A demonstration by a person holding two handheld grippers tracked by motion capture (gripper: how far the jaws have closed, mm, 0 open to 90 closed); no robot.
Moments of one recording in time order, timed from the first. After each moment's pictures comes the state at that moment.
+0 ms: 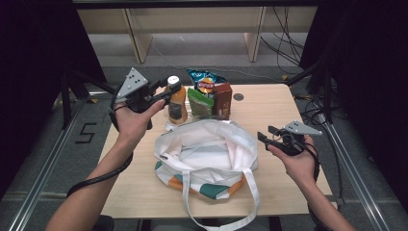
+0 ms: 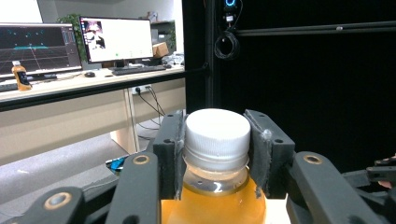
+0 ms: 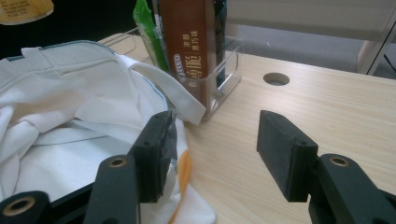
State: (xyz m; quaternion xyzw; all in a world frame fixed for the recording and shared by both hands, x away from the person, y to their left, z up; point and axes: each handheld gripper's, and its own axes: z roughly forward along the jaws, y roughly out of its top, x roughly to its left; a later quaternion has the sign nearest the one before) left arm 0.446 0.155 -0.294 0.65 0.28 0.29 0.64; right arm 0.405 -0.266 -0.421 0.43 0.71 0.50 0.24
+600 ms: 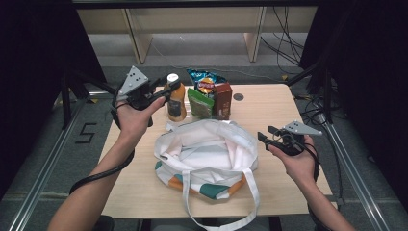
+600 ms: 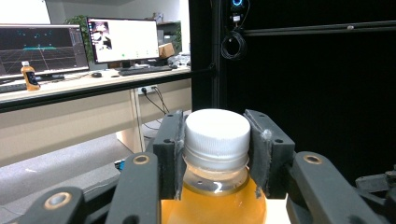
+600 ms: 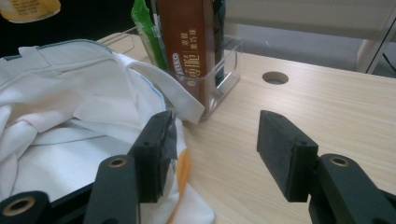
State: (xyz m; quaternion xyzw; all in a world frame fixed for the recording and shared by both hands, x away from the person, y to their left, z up) left arm 0.457 0.155 -0.298 0.65 0.29 0.29 0.64; right arm 0.407 -0.268 -0.421 0.43 0.72 0.50 0.23
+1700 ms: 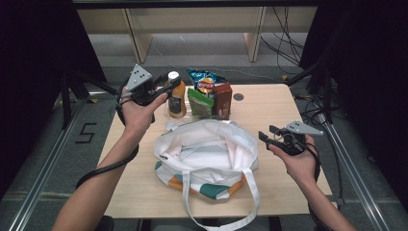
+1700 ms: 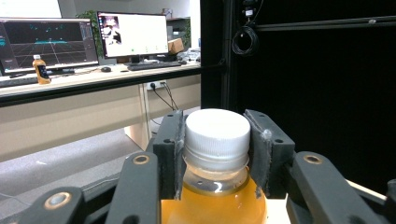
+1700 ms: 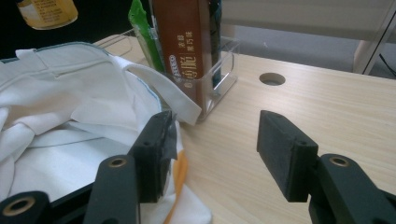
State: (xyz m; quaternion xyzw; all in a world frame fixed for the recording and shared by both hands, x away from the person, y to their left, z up) left arm 0.480 0.154 -0.308 0.65 0.30 0.31 0.63; right arm 0.407 -0.270 -0.420 0.43 0.71 0.50 0.23
